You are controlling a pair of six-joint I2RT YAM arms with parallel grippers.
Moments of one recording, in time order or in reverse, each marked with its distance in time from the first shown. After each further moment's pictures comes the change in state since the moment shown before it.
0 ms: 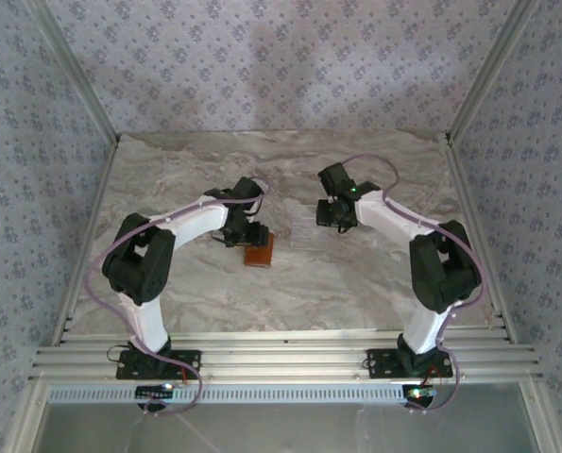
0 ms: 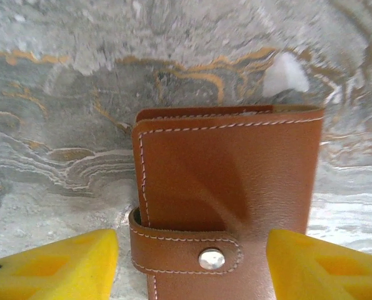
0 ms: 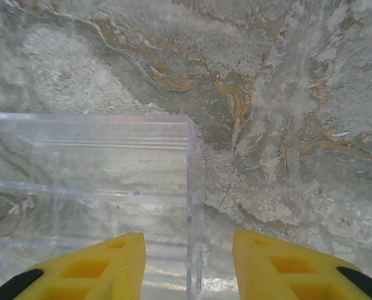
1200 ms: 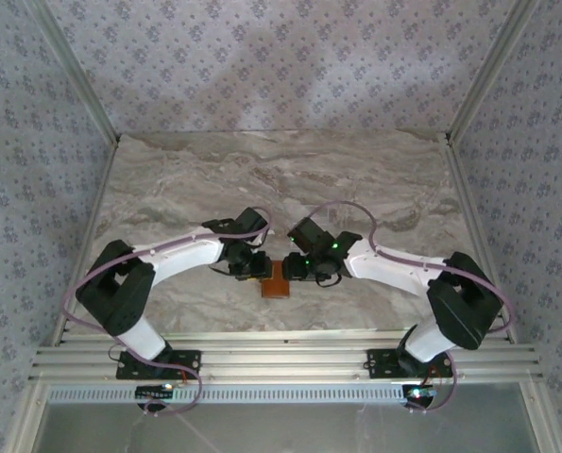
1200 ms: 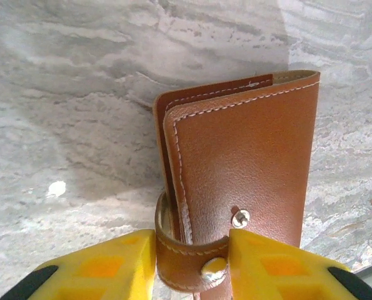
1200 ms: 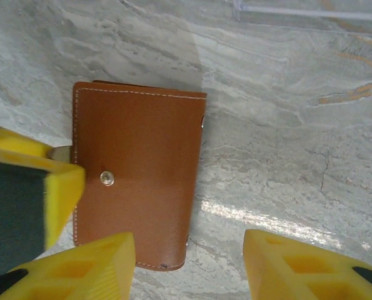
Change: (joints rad) left arm -0.166 -0.254 -0.287 0.093 0.130 -0.218; right arm 0.380 -0.204 -0.315 0.108 -0.172 0.287
